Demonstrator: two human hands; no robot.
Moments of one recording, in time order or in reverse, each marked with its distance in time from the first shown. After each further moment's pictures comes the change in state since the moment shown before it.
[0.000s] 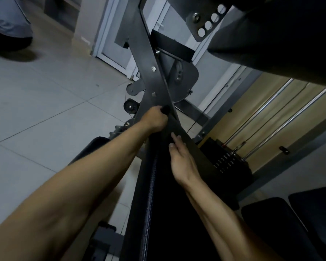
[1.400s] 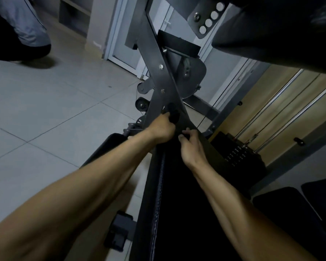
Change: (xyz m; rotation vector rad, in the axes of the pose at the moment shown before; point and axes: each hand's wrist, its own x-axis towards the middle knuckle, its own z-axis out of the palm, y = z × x) left_hand -0.062 -0.005 -0.002 -0.015 -0.089 -0.028; right_hand 0.007 0.008 0.002 0.191 0.129 0.046
